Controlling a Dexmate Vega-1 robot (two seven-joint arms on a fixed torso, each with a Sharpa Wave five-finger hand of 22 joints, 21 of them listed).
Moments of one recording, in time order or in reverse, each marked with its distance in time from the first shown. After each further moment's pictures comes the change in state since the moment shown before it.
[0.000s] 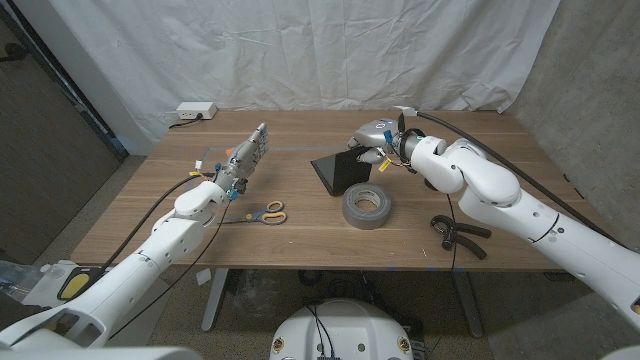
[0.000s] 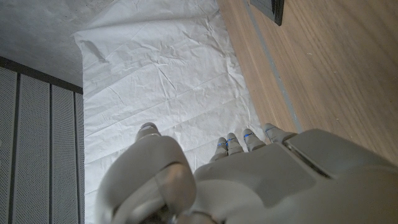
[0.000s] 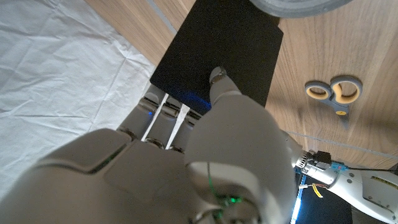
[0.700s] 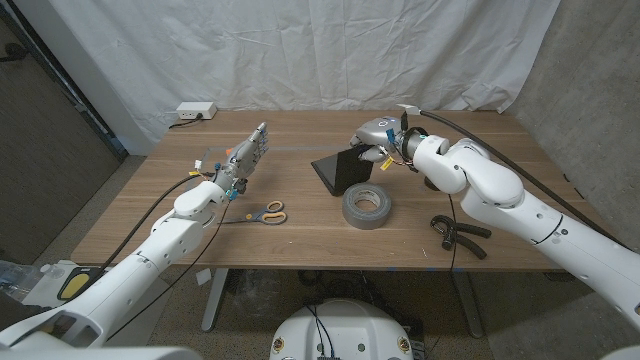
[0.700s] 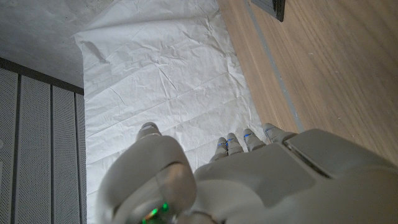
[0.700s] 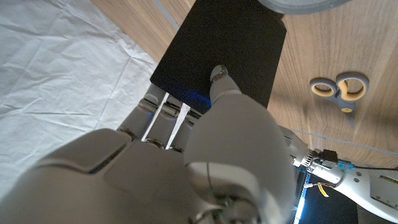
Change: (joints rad) left arm 0.013 0.007 -0.004 -0.024 0.004 0.005 0.015; left_hand 0.000 0.000 0.000 0.000 0.000 0.000 0.000 0.000 0.000 0.000 0.000 0.000 0.000 0.000 0.000 0.000 0.000 0.000 0.000 0.000 0.000; right arm -0.015 -0.008 0.019 -0.018 0.001 -0.013 -0.004; right_hand 0.008 0.002 -0.024 0.008 -0.003 0.048 0.009 -0.017 -0.016 0.036 0.000 -0.023 -0.004 0.021 0.000 -0.016 0.020 -0.029 0.008 0.072 0.017
